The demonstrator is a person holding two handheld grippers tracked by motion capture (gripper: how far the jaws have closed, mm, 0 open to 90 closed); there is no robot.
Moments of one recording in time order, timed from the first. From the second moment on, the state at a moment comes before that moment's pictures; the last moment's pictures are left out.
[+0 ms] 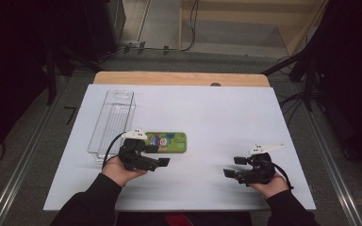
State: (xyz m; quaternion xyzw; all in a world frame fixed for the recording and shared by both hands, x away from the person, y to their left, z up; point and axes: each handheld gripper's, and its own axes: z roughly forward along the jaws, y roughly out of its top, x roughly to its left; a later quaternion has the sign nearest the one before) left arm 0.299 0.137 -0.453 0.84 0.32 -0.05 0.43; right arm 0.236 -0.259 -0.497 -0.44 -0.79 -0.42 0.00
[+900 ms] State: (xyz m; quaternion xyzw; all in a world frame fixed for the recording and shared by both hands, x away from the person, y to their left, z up) left arm 0.336 0.089 -0.457 0.86 0.30 -0.05 0.42; right arm 0.237 -0.263 -0.497 -0.45 -0.79 -0.42 0.00
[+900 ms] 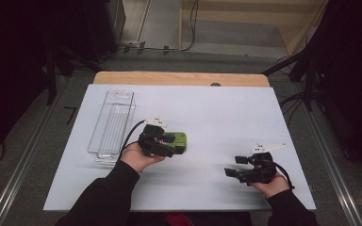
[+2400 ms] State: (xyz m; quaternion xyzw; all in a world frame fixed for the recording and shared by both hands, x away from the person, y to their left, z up) left arm 0.369 0.055 -0.506 0.87 0.34 -0.01 0.37; right arm 0.236 -0.263 -0.496 -0.44 -0.79 -0.42 0.00
